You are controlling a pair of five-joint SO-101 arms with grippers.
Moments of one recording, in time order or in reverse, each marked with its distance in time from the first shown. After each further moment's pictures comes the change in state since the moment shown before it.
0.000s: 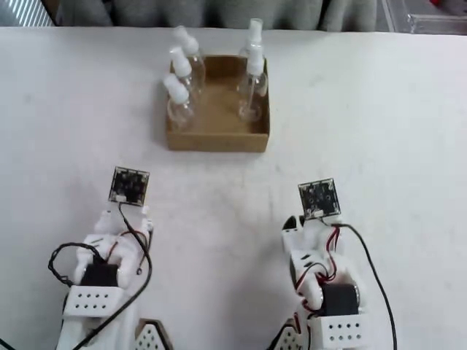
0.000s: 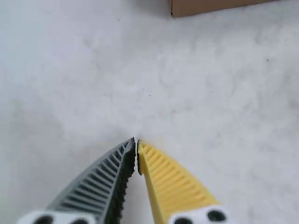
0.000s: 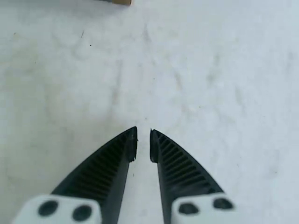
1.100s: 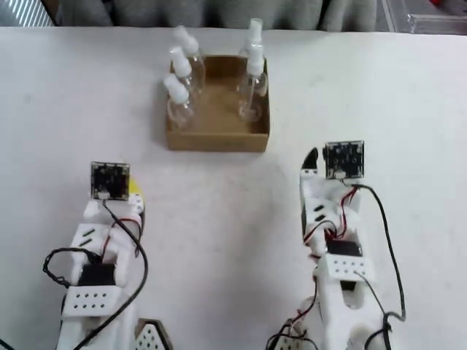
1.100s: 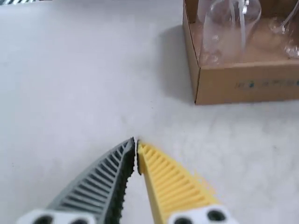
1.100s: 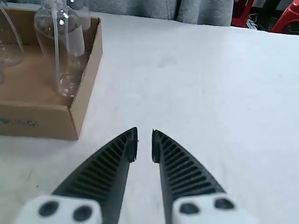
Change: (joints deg) left arm -2.7 0.1 -0.3 -18.0 2.7; right arm 7.4 54.2 -12.6 -66.5 -0.1
